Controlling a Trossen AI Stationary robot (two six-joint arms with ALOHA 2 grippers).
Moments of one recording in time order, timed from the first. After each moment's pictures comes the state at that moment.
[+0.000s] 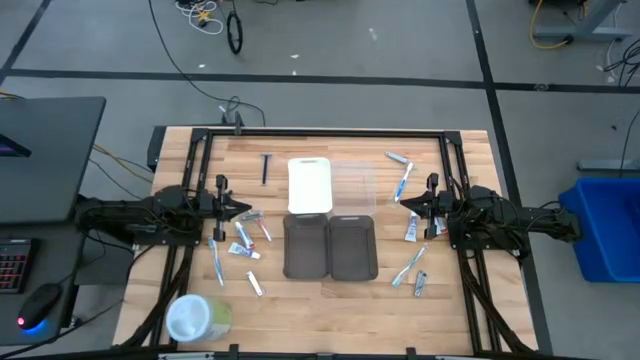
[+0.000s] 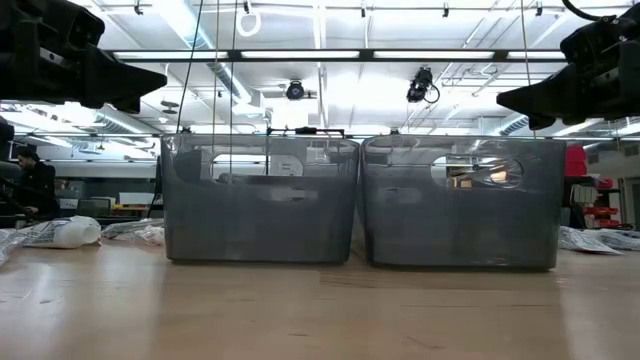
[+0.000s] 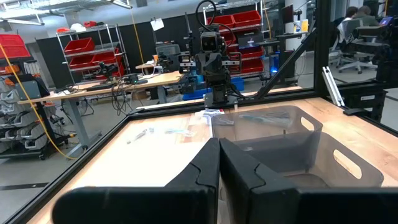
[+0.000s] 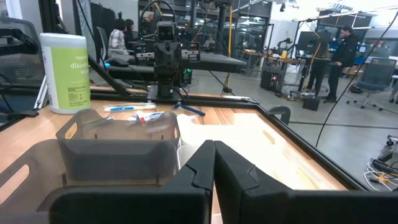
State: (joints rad) left arm 0.01 0.01 0.01 0.07 -0.07 0.14; right arm -0.08 0.02 0.01 0.01 0.03 -0.11
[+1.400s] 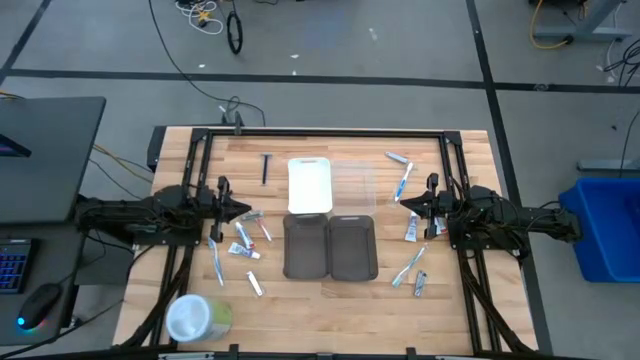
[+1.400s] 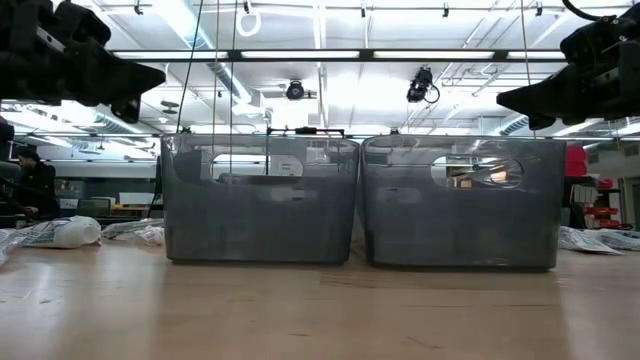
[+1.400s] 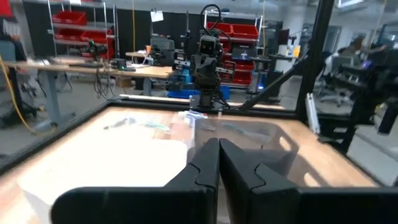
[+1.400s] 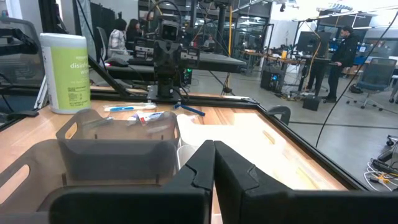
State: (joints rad) left arm 0.01 0.01 0.01 0.07 -0.05 -0.10; right arm -0.08 0.02 0.01 0.01 0.03 -0.11
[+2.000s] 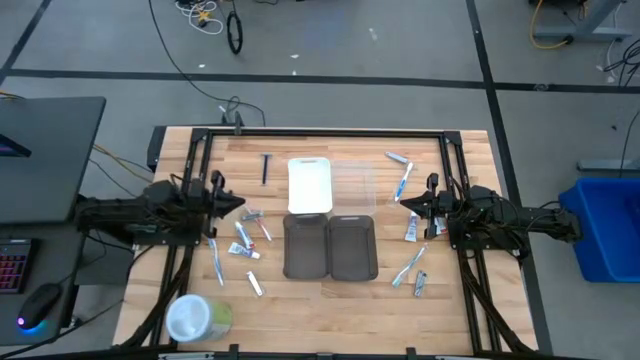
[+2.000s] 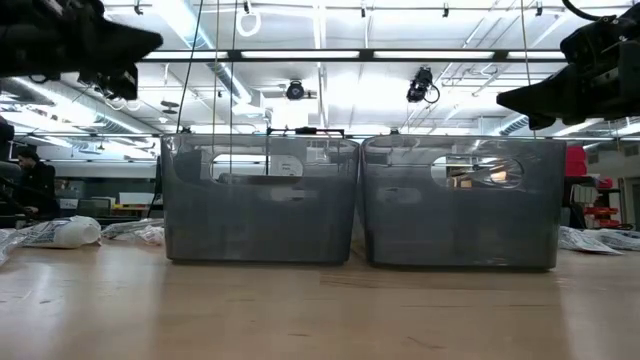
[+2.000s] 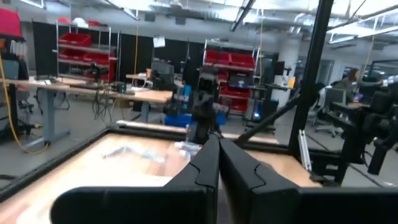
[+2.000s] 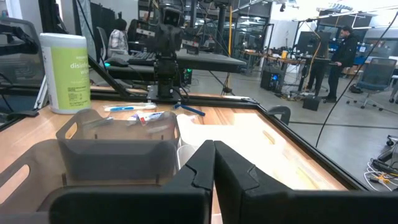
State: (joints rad) left arm 0.01 0.01 0.11 0.10 -0.06 -0.13; right arm -0.08 0.02 0.01 0.01 0.03 -0.11
